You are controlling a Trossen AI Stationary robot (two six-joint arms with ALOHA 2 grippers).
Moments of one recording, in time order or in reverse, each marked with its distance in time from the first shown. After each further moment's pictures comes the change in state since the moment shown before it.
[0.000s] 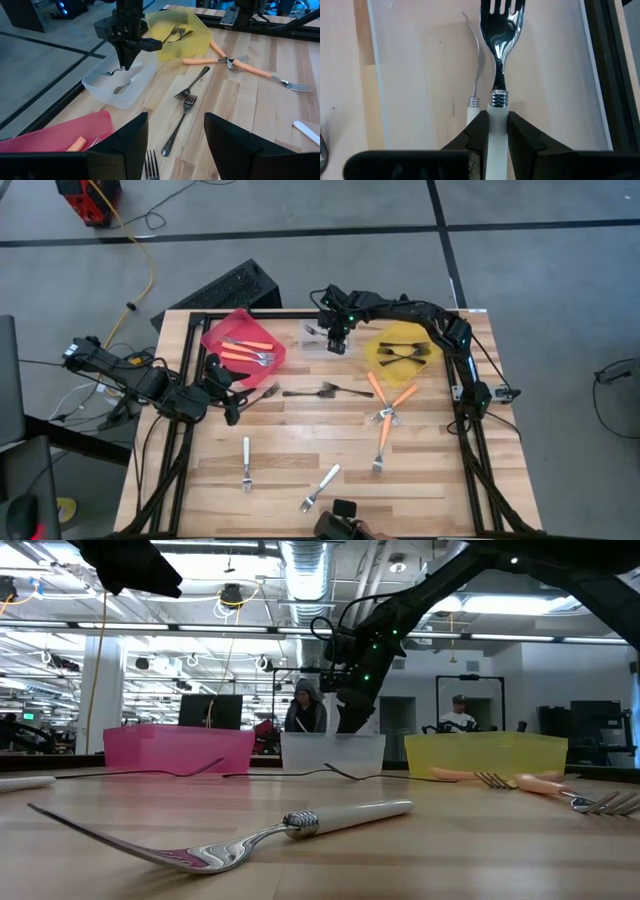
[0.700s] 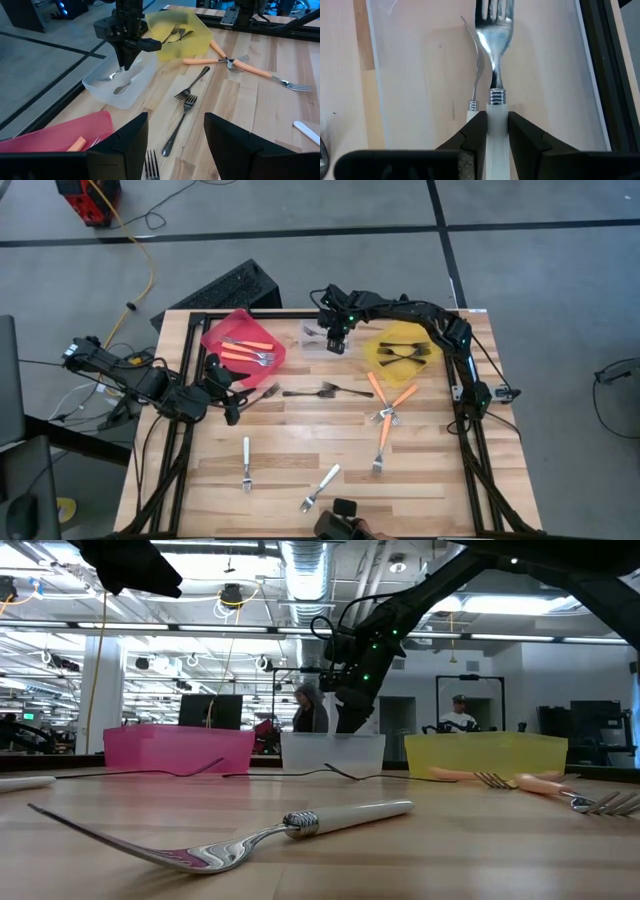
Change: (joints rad) left arm 0.000 0.000 0.000 0.000 -0.001 0.000; right arm 0.000 0.000 0.000 0.011 -0.003 0.014
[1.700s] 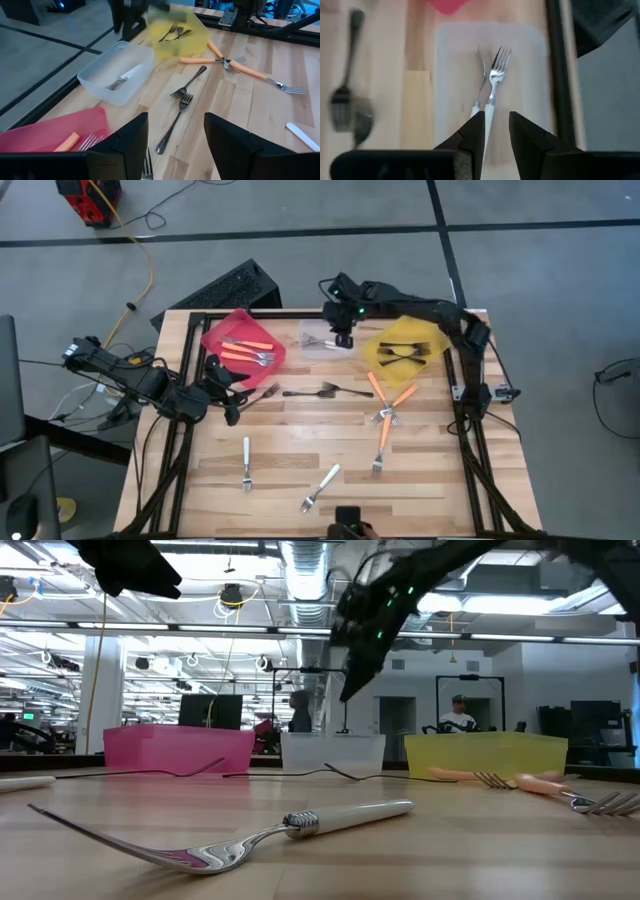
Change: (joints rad) left arm 0.000 0.000 0.000 -0.003 0.016 -0.044; right arm 0.015 -0.194 0.000 -0.093 0.001 -0.141
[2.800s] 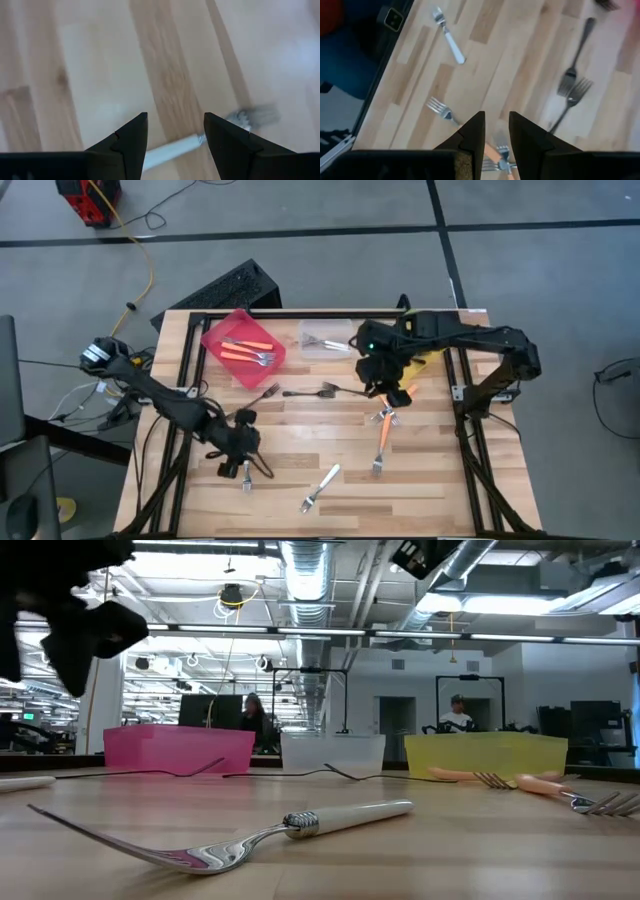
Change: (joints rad) left arm -0.131 0.478 0.000 0.034 0.667 0.216; right arm 0.454 -0.390 -0.013 -0.537 -0.209 0.150
